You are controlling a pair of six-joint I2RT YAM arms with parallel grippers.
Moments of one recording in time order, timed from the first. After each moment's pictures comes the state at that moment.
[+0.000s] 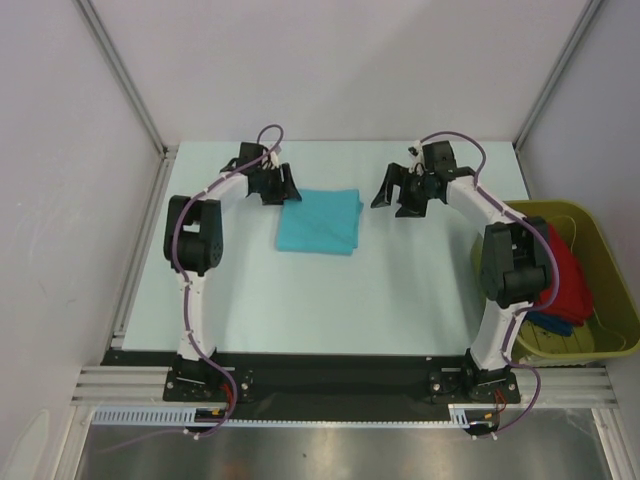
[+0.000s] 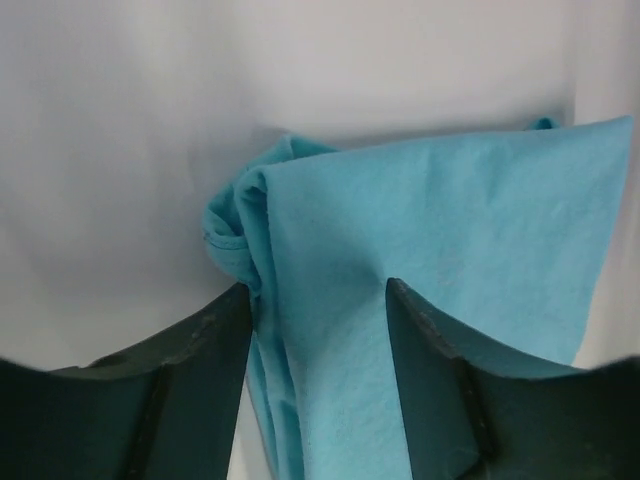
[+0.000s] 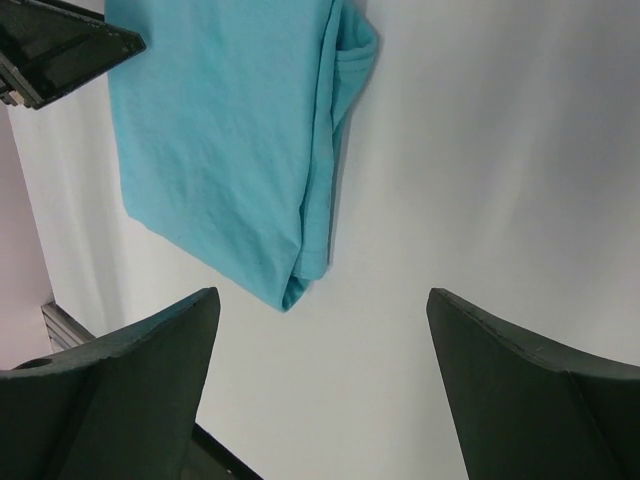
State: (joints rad) left arm -0.17 2.28 1.74 -0.36 0.43 -0.30; right arm 0.20 1.90 1.49 -0.50 -0.48 0.41
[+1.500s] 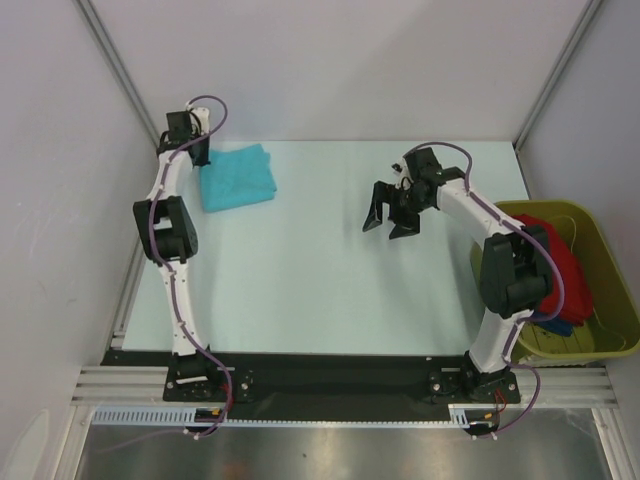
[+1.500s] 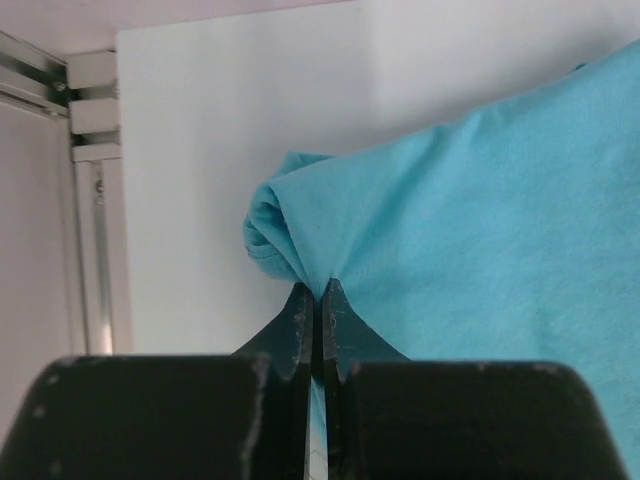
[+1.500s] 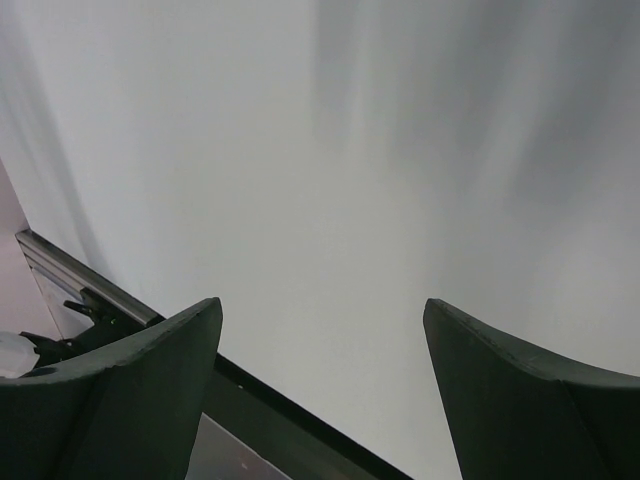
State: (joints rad) left arm 0.14 2.50 2.29 -0.49 0.06 0.22; right arm 0.30 1.81 1.45 -0.75 -0.47 0.39
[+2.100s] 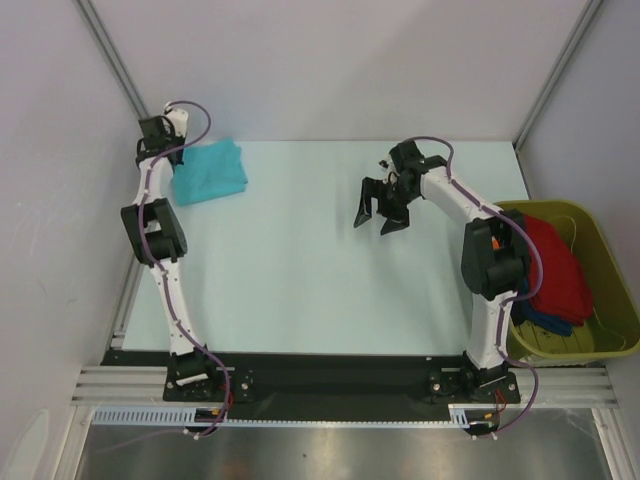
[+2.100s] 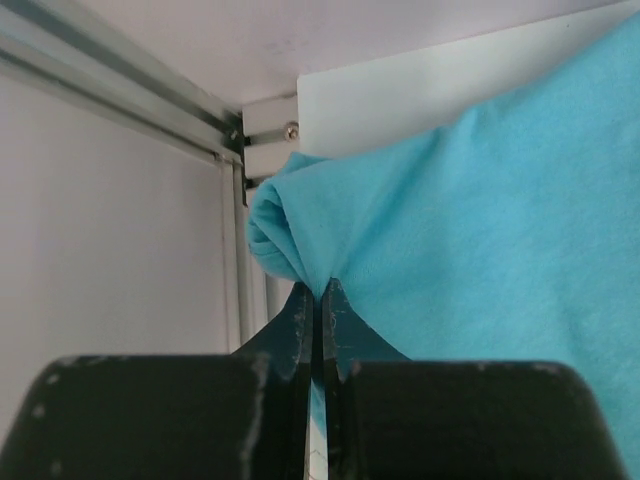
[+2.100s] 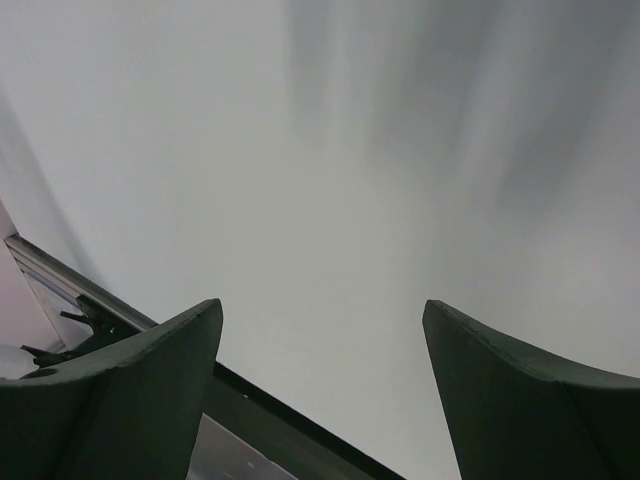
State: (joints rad) left arm 0.26 2.57 2.34 -0.33 0.08 0.45; right arm 0.34 2.00 1.68 -0.85 -0.45 0.39
